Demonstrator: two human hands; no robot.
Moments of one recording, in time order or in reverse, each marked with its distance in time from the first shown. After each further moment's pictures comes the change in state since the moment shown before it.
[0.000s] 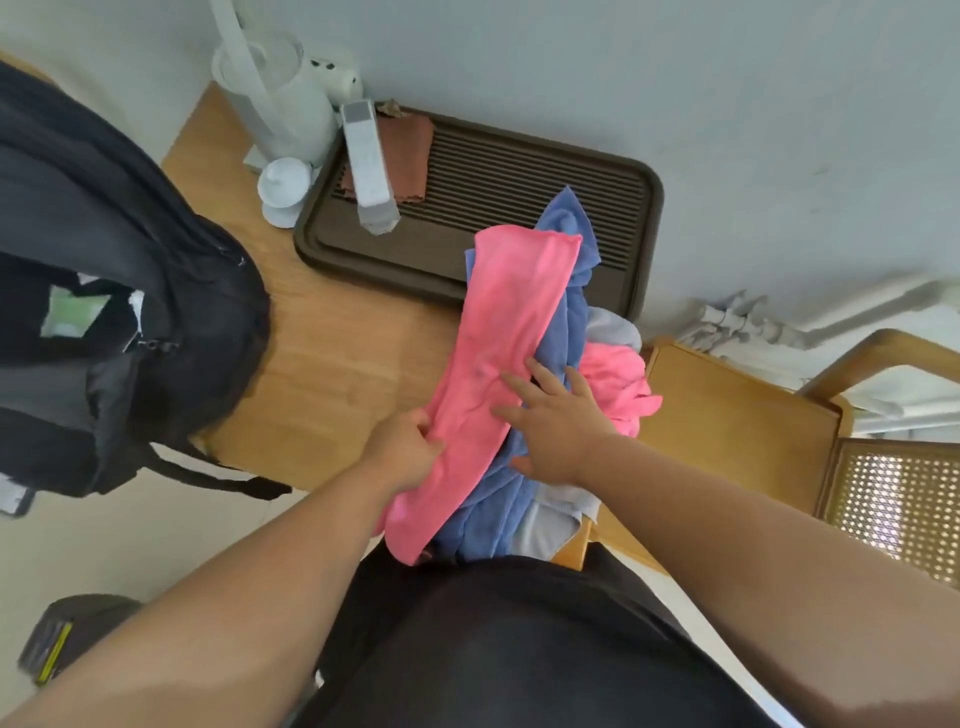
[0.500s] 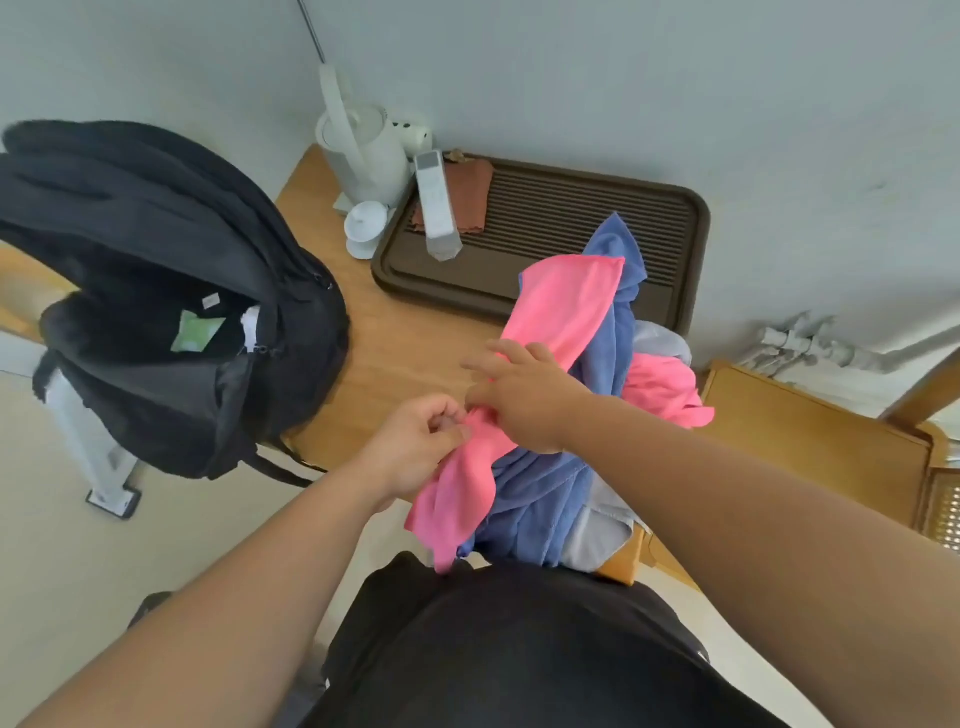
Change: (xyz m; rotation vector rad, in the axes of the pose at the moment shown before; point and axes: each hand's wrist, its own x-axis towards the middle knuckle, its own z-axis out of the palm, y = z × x) left_hand -0.070 -0.001 -0.064 -0.416 -0.003 0.185; right_hand 0.027 -0.055 -0.065 0.024 0.249 -0.257
